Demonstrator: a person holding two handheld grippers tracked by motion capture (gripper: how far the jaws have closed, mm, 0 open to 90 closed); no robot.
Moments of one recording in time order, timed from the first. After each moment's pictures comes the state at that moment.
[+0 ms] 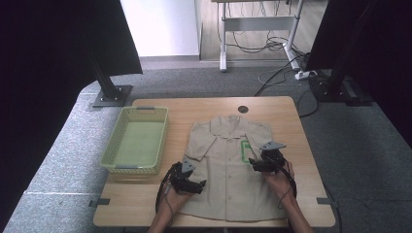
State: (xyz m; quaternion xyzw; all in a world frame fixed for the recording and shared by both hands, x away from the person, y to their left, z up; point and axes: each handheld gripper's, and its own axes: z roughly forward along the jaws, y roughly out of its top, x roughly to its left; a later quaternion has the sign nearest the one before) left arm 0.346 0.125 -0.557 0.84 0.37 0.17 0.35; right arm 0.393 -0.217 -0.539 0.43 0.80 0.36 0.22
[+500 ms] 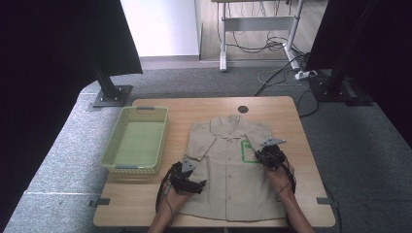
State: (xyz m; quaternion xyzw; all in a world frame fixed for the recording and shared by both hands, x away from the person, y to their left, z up) left arm 0.347 0.125 -0.557 0.84 0.37 0.17 0.35; right arm 0.412 -0.224 -0.550 0.45 0.80 0.34 0.20
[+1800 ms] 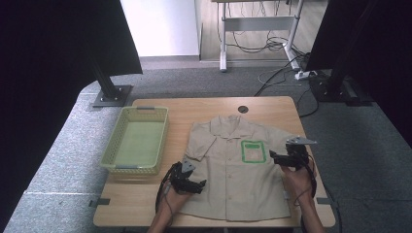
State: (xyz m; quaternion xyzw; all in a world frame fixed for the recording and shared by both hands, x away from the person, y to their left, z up) left arm 0.346 0.125 -0.557 0.84 0.37 0.17 0.35; right arm 0.388 -0.281 -0.521 0.50 0.74 0.39 0.22
